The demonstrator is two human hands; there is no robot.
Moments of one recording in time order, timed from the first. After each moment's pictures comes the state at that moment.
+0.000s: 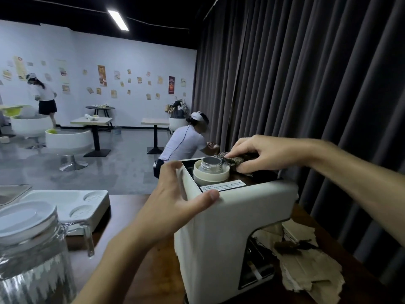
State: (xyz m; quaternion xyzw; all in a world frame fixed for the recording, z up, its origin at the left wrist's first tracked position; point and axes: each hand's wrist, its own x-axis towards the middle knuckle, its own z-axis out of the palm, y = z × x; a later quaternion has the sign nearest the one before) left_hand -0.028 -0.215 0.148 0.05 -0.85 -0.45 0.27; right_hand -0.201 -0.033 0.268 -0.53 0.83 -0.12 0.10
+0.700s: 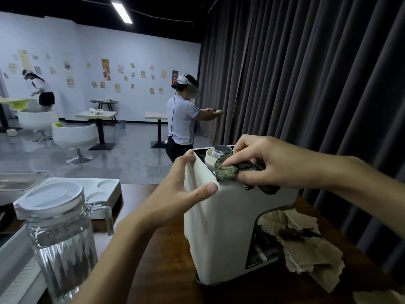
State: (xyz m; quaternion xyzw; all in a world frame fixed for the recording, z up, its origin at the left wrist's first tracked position) left_hand -0.013 -0.234 0.138 -0.01 -0.85 -0.48 0.23; right_hand -0.116 -0.022 0.248 -0.58 0.80 -0.17 0.01
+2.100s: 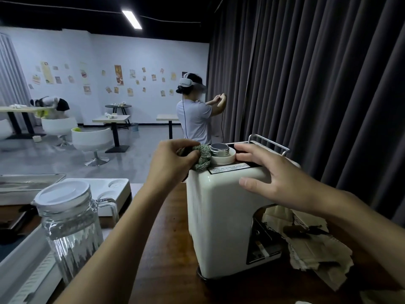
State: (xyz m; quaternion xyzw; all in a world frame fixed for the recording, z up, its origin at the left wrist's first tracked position) left_hand -0.045 -0.228 0.175 0.11 -0.79 -0.46 0.40; right_hand -0.118 0.003 0.196 -0.51 0.80 -0.31 -0.06
